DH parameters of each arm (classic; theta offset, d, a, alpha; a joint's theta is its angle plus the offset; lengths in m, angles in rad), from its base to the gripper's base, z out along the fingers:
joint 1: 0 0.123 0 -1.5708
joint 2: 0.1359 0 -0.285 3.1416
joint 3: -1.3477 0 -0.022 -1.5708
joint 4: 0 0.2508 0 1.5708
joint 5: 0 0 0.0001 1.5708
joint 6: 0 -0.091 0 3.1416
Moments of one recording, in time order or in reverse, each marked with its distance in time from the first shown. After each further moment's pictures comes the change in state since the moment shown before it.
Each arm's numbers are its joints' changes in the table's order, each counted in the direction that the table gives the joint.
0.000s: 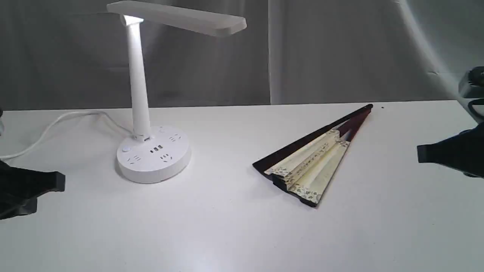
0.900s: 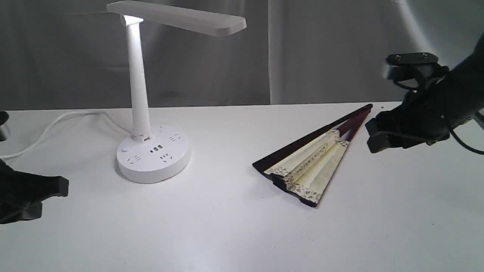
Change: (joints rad) left arm 0.000 0.004 0.000 -0.067 -0.022 -0.080; right arm 0.010 0.505 0.608 0.290 -0.490 0.435
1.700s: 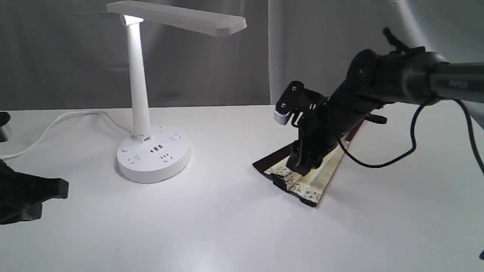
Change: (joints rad) left arm 0.000 0.000 0.000 0.000 -0.003 -0.019; right arm 0.241 0.358 0.314 0.026 0.038 0.589
